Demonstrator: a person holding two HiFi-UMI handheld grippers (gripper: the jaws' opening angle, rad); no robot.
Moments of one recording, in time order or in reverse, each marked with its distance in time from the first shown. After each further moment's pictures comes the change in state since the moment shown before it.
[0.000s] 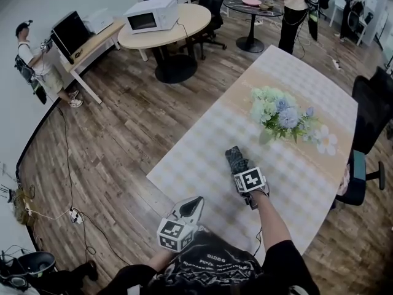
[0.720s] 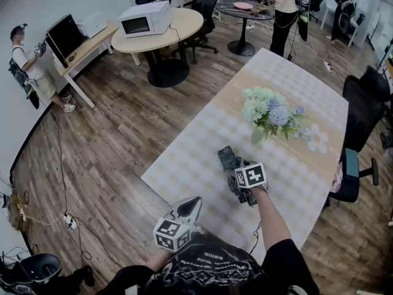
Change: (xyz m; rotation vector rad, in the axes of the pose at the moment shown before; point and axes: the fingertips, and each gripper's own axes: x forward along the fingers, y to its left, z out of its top) left arm -0.005 -0.016 0.002 -0.034 -0.019 -0.055; right arm -0.036 -0.010 0.022 0.071 -0.125 0.001
